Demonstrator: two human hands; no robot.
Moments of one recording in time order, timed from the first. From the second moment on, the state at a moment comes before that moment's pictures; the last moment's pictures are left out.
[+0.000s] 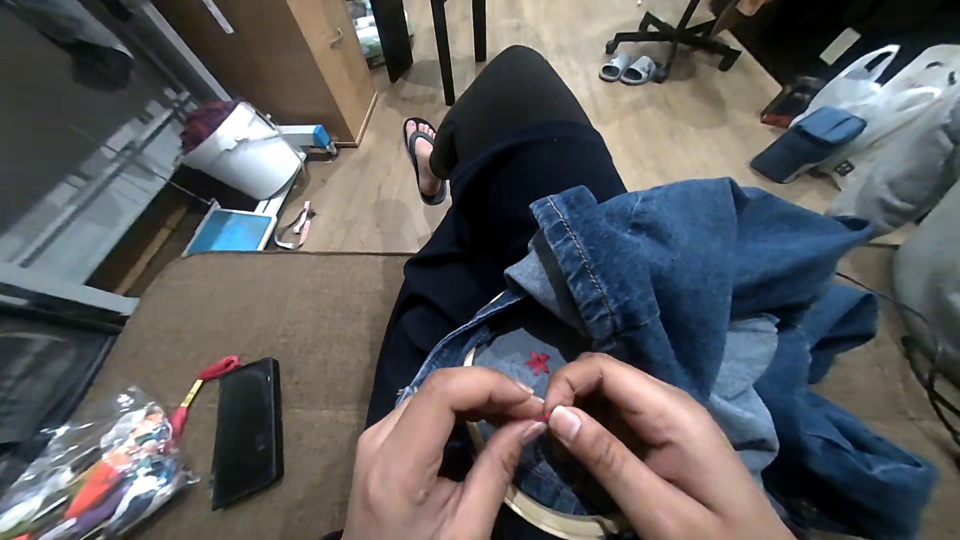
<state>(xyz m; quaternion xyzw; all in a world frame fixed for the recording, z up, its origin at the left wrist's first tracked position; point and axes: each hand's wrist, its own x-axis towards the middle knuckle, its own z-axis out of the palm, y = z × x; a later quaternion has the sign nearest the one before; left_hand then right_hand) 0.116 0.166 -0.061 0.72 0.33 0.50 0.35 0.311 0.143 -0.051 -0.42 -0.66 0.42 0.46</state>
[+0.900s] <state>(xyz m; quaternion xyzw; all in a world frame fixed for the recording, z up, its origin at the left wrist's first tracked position) 0.117 0.170 -0.059 0.65 0.29 0.52 0.48 0.313 0.146 -0.058 -0.43 -0.69 0.32 0.49</state>
